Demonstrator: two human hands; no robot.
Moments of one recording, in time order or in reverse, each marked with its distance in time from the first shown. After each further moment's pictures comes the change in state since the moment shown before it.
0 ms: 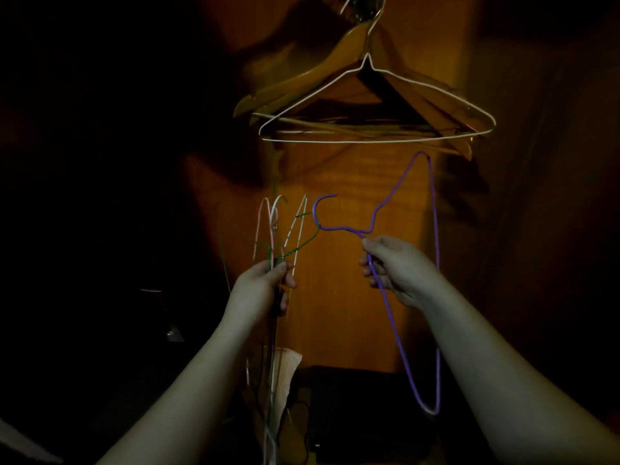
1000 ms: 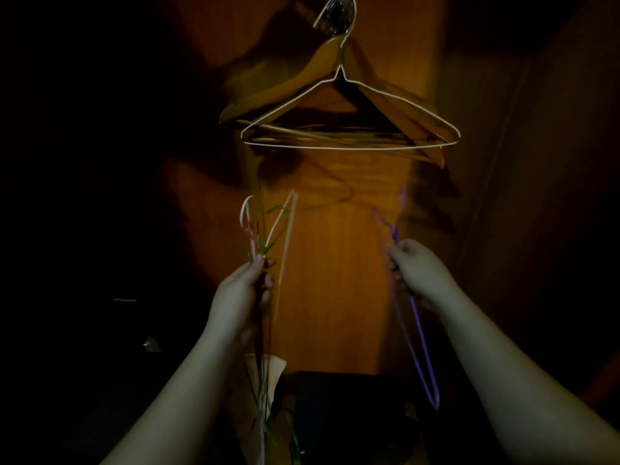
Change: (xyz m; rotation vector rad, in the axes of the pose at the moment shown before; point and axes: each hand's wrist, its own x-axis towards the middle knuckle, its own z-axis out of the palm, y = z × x) left_hand -0.001 0.003 0.012 -0.300 0.015 -0.045; right_hand 0.000 0.009 -0.065 -0.501 0.297 -0.068
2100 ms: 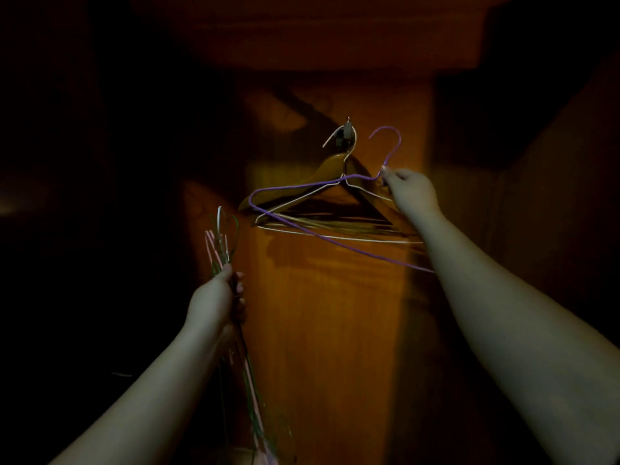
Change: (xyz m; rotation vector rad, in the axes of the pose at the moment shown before) left_hand 0.023 0.109 0.029 -0.066 0.258 0.075; right_hand 0.111 -0.198 -0.079 -0.063 0.311 -0.502
